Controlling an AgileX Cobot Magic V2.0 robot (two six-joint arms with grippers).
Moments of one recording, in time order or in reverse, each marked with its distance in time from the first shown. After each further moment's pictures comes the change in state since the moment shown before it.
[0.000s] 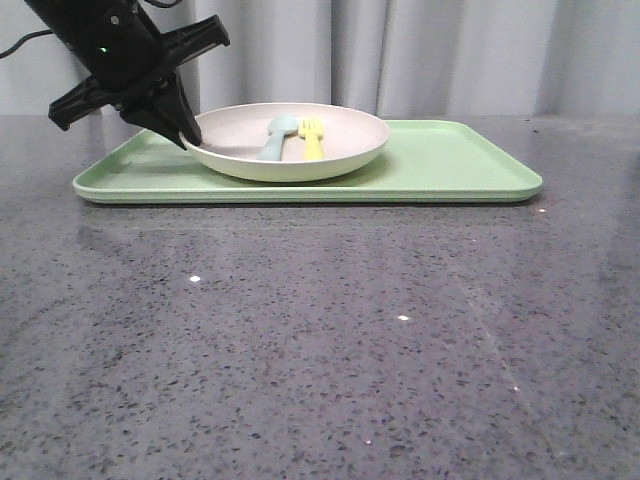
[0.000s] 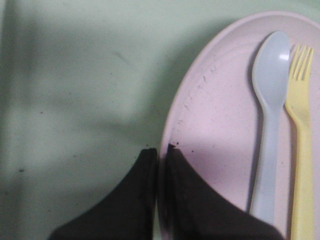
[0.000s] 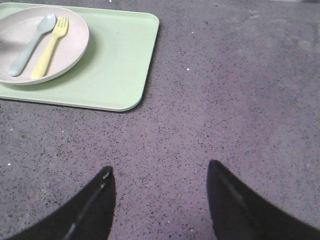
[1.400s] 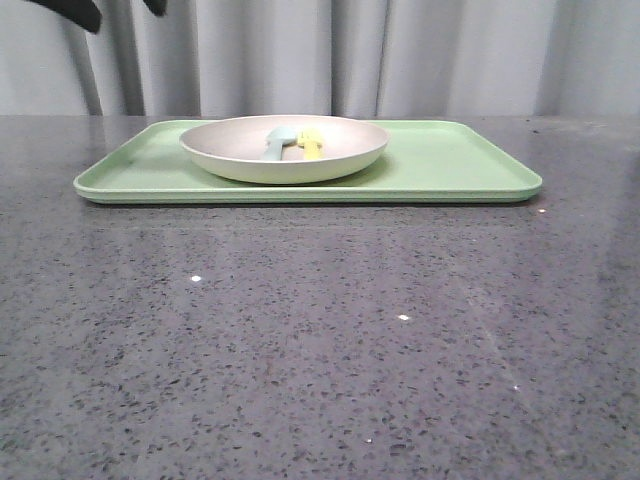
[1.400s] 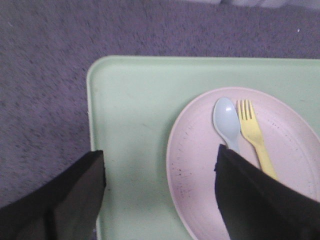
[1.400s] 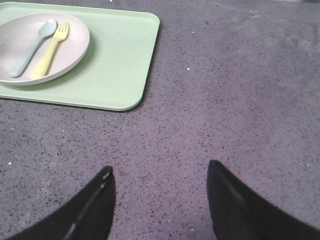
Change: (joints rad) left arm 0.000 -0.276 0.024 0.305 -0.008 -0.002; right arm 0.000 0.000 0.000 0.000 0.000 0.000
